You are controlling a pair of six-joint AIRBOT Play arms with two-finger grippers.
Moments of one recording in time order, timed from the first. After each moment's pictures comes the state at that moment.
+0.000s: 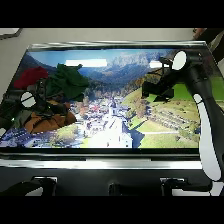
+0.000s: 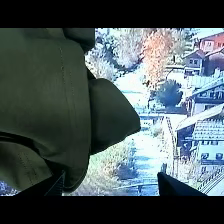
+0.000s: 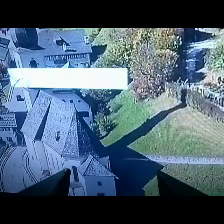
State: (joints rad) left arm -0.16 -1.21 1.13 1.53 -1.18 -1.79; right arm 0.16 -1.56 1.75 -1.36 1.57 1.86
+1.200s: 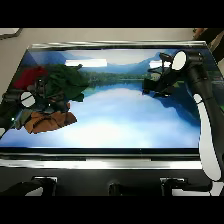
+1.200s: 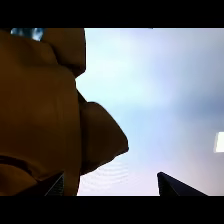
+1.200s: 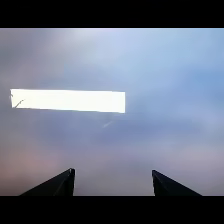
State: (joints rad) left arm -0.14 -1.21 1.15 1.52 -1.11 -1.79; right arm 0.16 -1.56 1.75 -1.40 1.47 1.82
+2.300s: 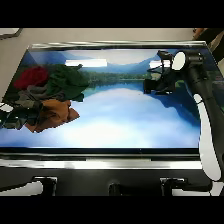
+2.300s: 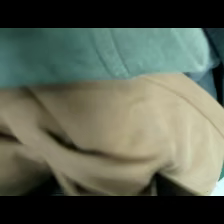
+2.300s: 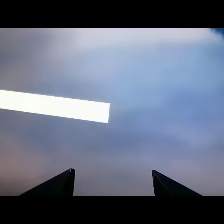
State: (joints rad) left arm 0.37 -1.41 0.97 1.05 -0.85 -1.91; right arm 0.16 -1.56 1.75 -1.43 1.46 1.72
